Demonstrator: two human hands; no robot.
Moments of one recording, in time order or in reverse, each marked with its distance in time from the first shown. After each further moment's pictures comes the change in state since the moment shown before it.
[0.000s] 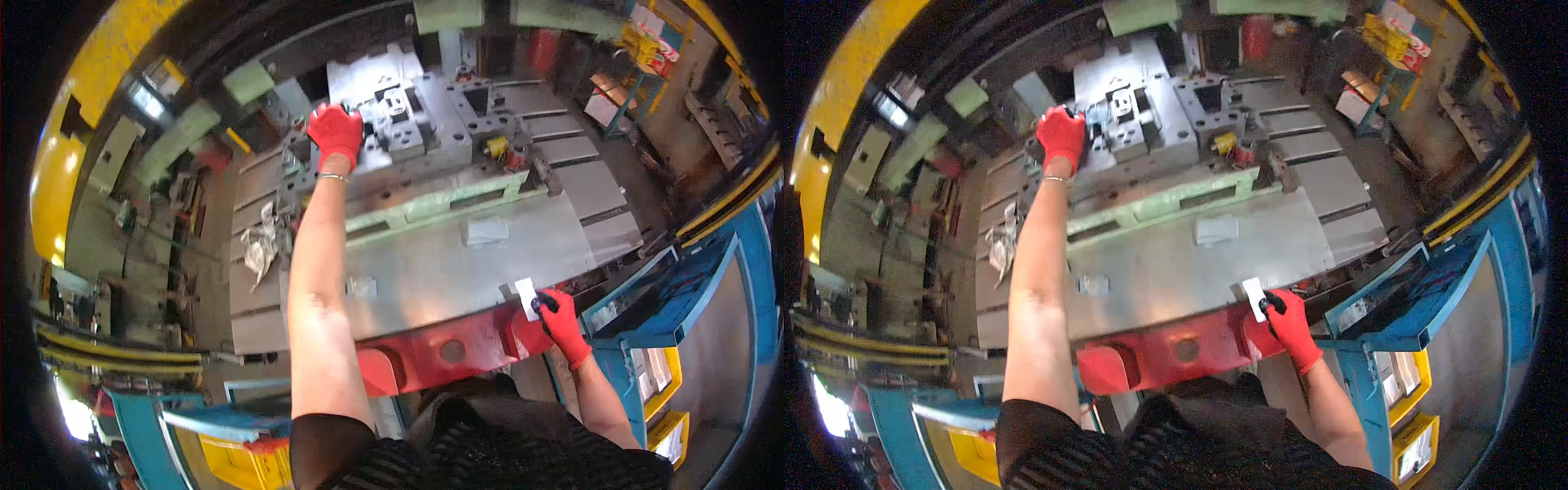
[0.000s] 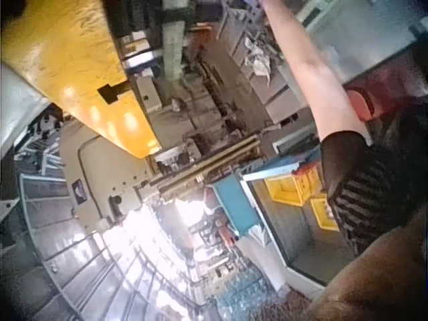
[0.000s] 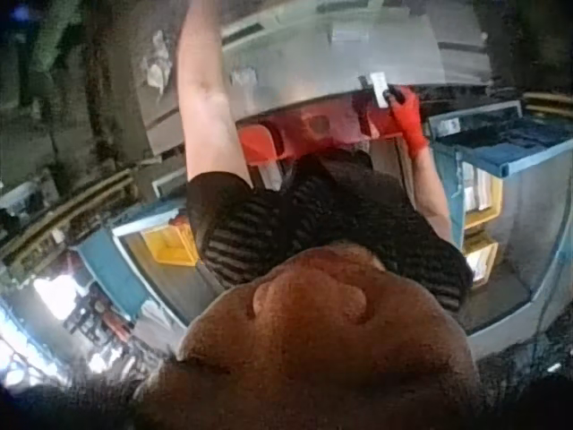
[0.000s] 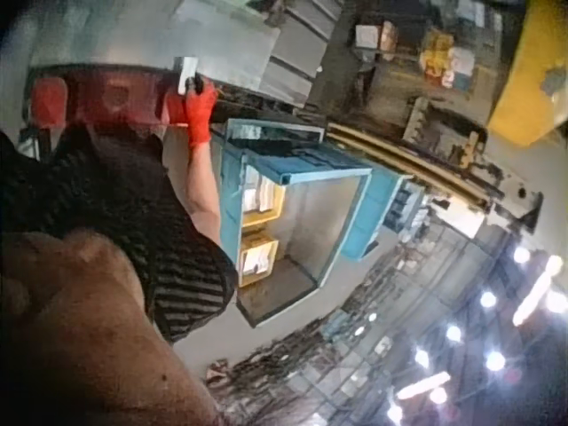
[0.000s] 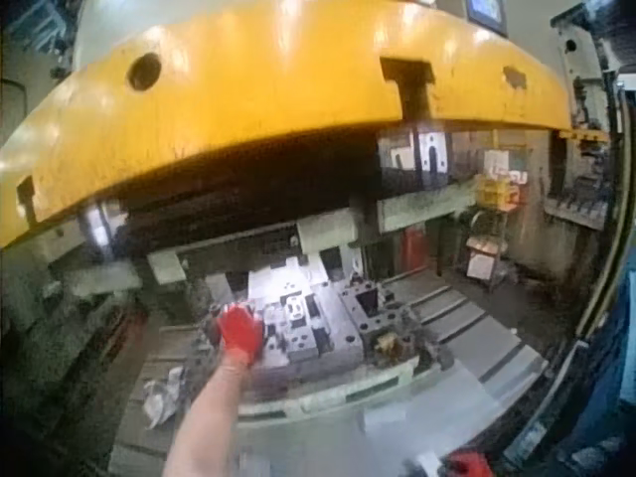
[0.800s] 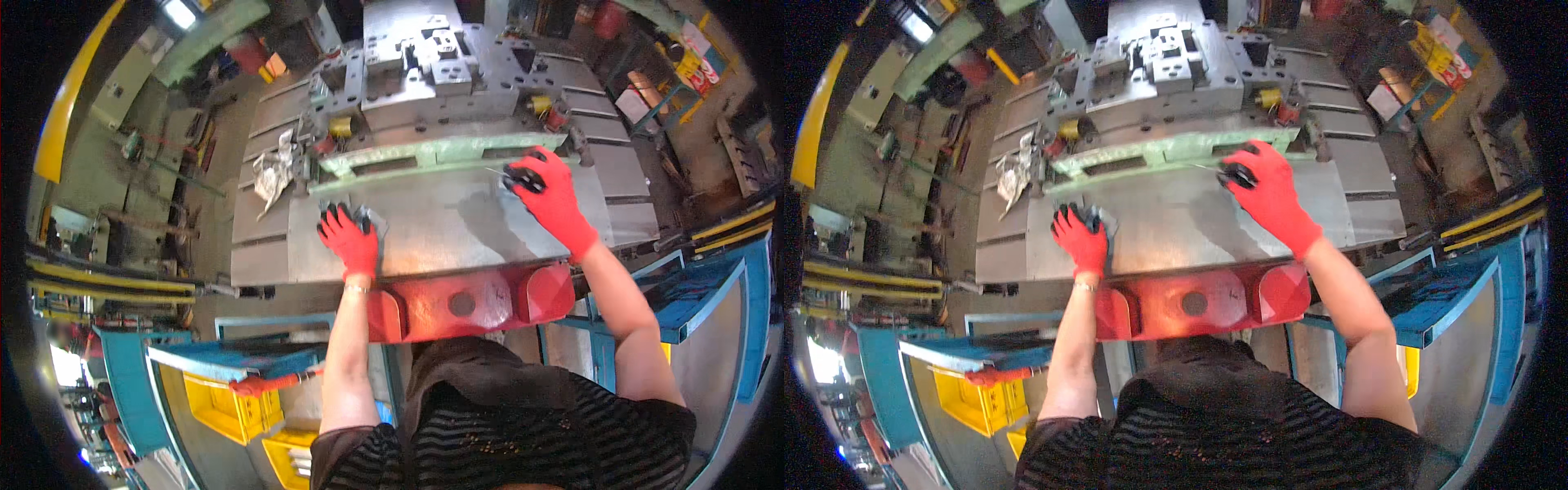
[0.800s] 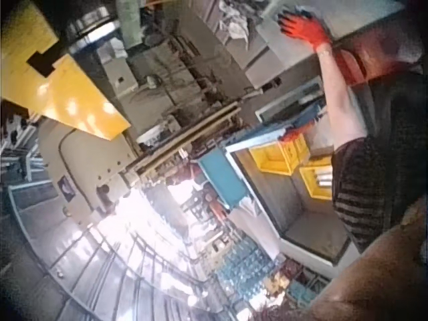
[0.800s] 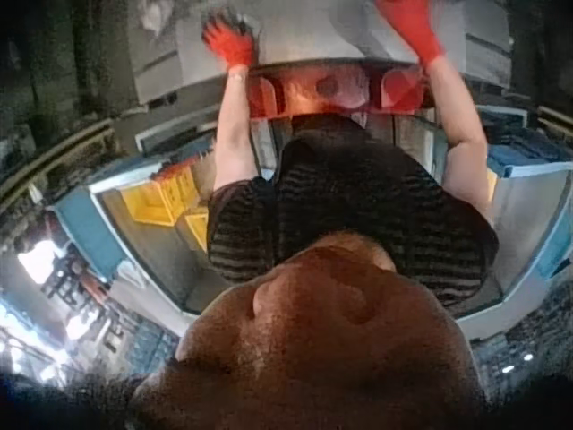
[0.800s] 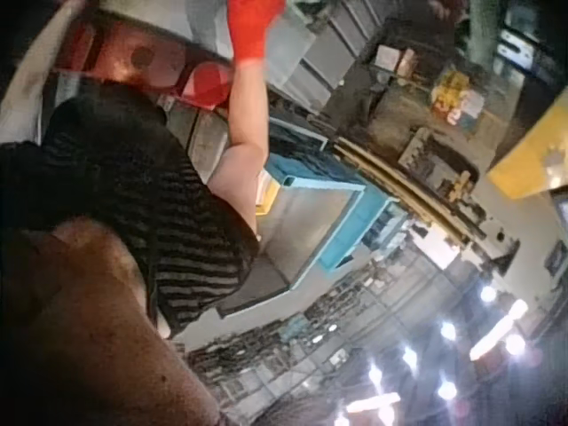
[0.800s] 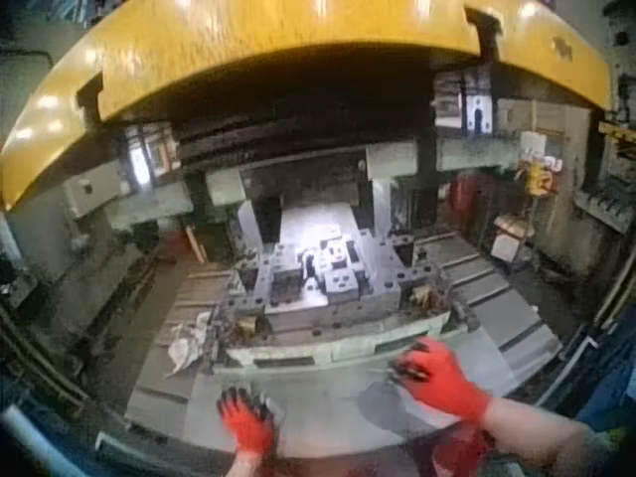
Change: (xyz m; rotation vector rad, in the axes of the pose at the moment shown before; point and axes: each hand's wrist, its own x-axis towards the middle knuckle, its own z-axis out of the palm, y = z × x) left_hand -0.320 -0.104 -0.060 0.023 -0.154 -0.216; right_hand 0.110 -0.154 0.026 -0.139 0.032 -0.738
